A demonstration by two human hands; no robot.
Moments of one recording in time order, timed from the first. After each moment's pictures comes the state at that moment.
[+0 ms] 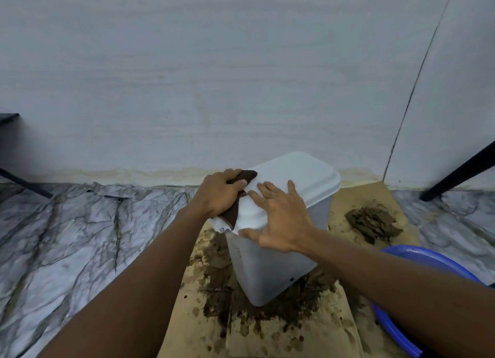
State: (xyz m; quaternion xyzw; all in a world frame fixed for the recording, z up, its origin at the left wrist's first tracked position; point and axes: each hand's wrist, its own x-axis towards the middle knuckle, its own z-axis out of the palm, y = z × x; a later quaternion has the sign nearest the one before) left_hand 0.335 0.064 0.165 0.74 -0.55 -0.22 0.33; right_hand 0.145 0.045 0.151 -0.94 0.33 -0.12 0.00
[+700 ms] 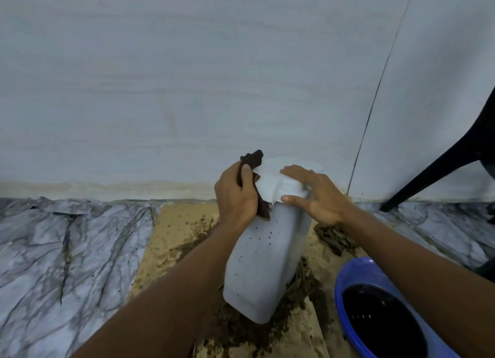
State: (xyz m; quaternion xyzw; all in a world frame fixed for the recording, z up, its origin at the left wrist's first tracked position) left_hand 0.224 0.007 0.161 0.60 -0.46 -0.10 0.65; right_hand 0.037 -0.052 0.186 -0.86 0.38 -0.25 0.24
